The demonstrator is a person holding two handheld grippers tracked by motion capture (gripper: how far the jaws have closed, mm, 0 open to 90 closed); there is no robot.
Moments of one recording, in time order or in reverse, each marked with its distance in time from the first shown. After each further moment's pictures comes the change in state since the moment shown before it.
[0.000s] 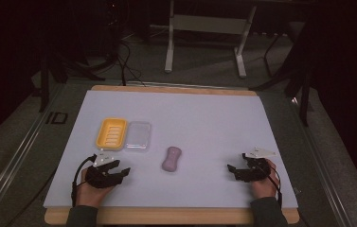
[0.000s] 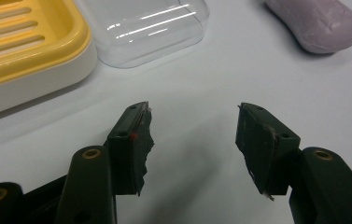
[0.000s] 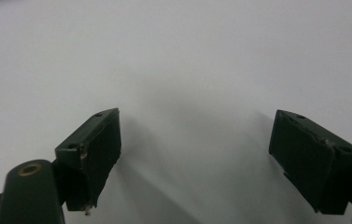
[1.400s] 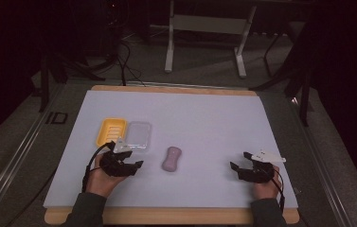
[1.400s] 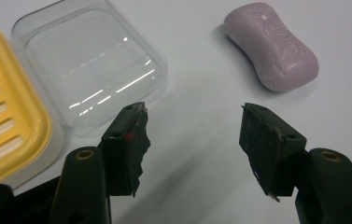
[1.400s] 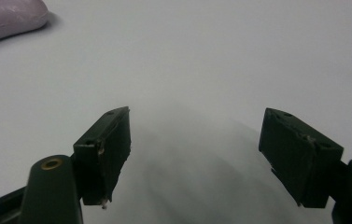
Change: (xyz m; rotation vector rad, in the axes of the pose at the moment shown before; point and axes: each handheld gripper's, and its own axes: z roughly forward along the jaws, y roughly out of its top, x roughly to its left) left arm -0.029 0.064 0.009 0.094 -0.025 0.129; right arm 0.000 -0.006 -0.012 -0.131 -0.010 0.006
